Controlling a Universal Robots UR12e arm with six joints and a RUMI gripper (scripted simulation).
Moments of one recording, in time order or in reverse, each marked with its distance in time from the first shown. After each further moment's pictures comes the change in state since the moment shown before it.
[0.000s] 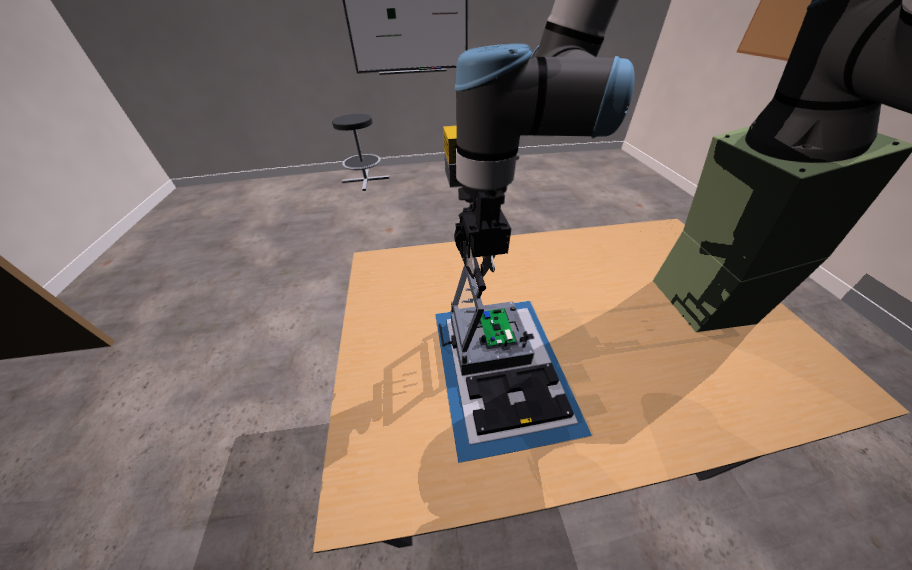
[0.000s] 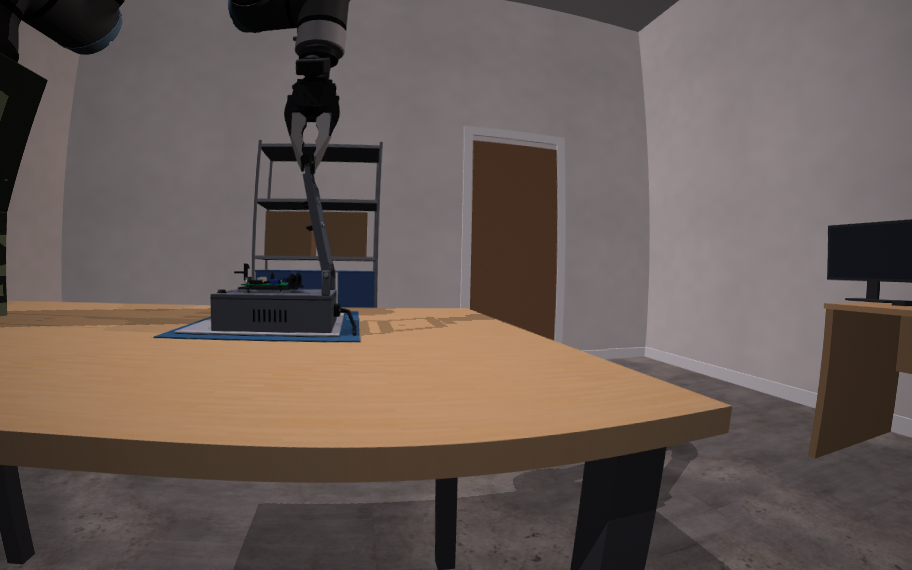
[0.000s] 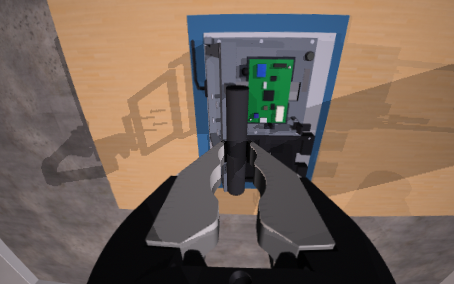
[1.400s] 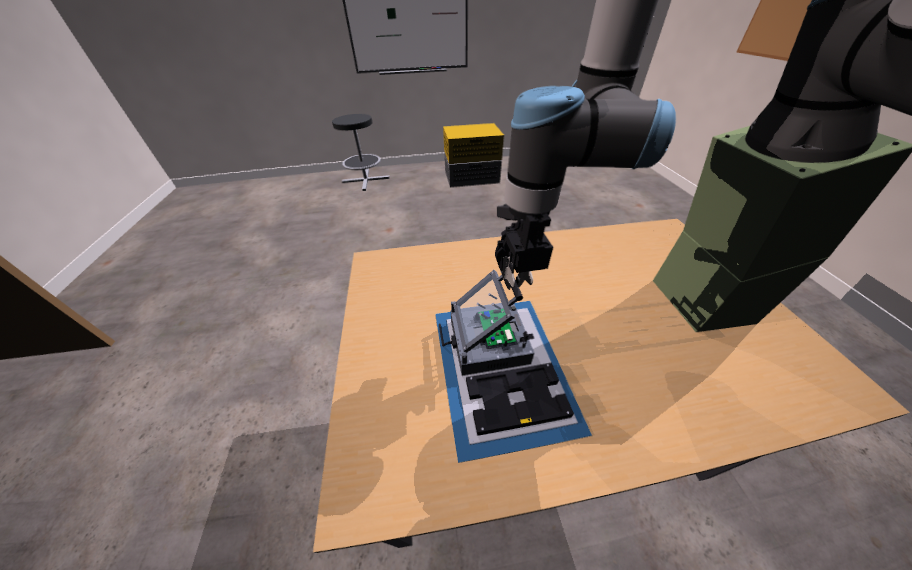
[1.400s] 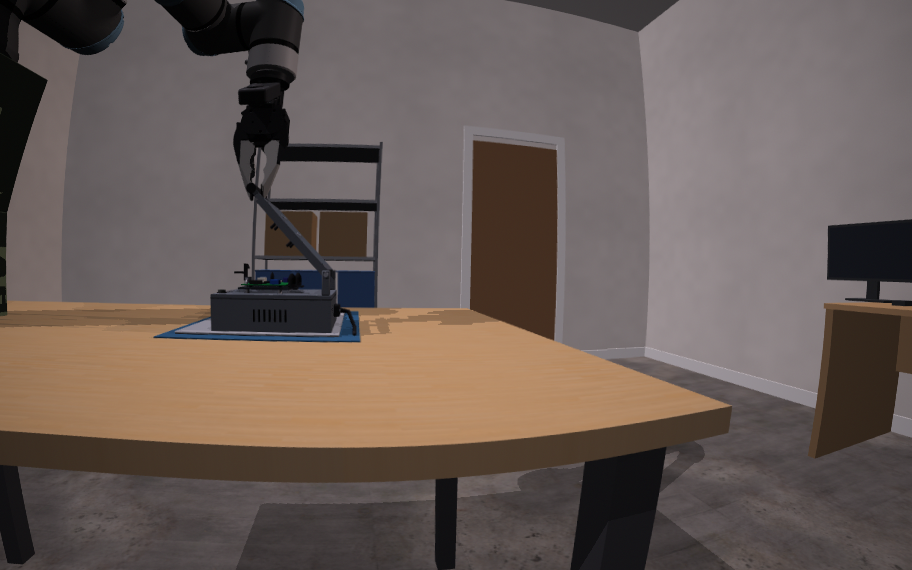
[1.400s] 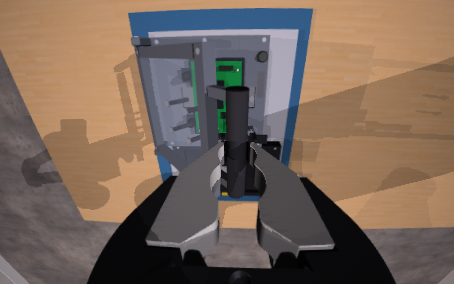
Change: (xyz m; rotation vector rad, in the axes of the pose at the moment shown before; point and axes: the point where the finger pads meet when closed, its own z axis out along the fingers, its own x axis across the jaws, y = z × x) arm 0.085 0.000 0.049 -0.001 0.008 0.001
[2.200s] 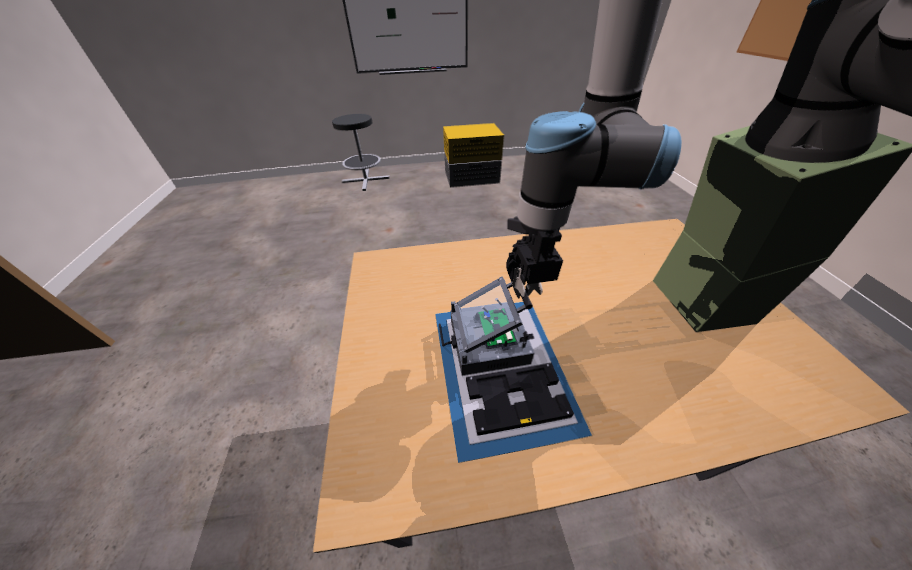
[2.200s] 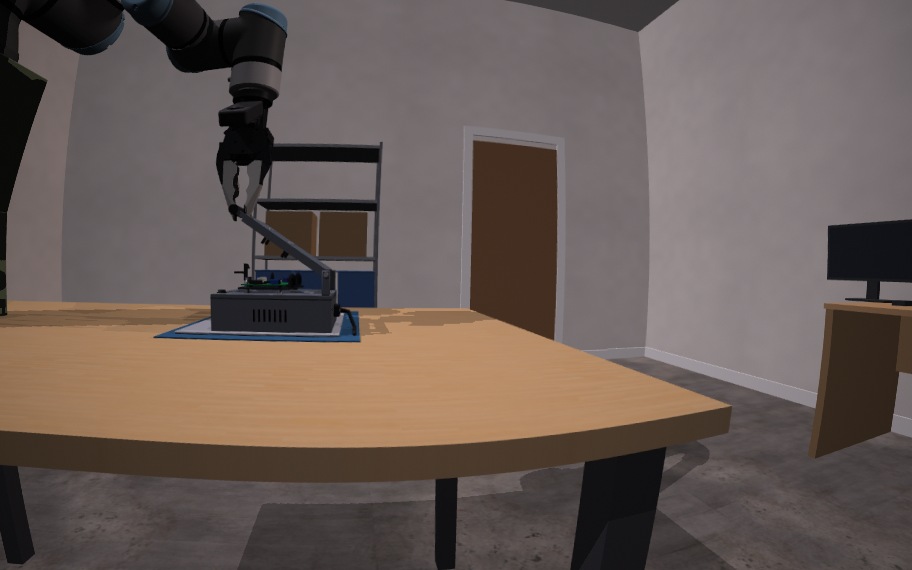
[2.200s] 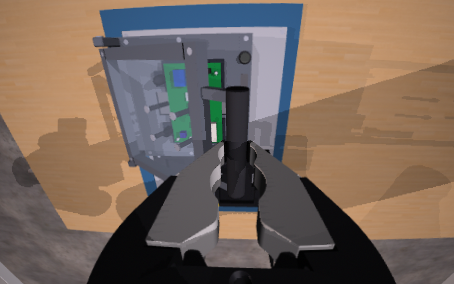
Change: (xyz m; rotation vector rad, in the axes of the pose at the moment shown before) arm 0.027 0.000 0.034 0.000 0.000 0.000
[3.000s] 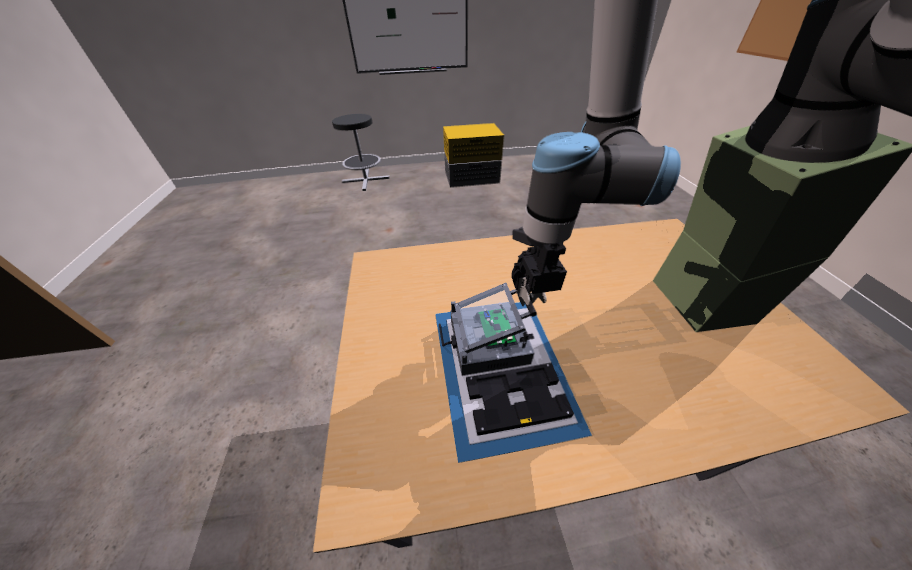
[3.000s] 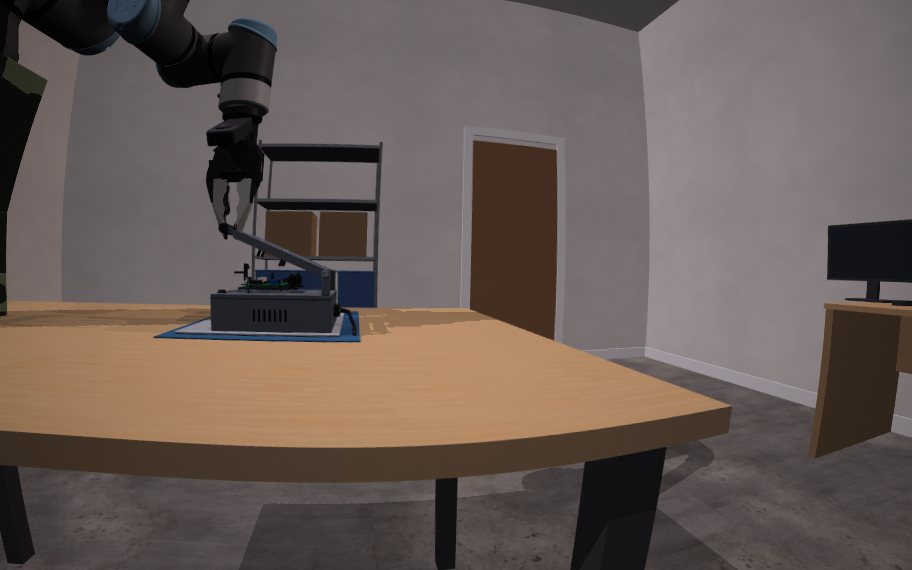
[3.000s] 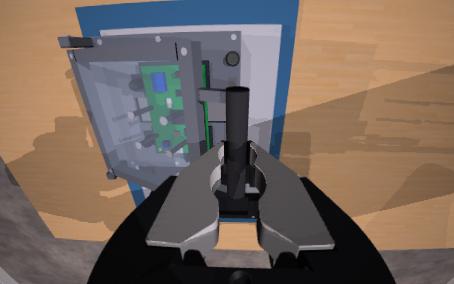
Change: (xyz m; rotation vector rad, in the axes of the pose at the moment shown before) arm 0.015 0.000 0.030 0.000 -0.001 0.000
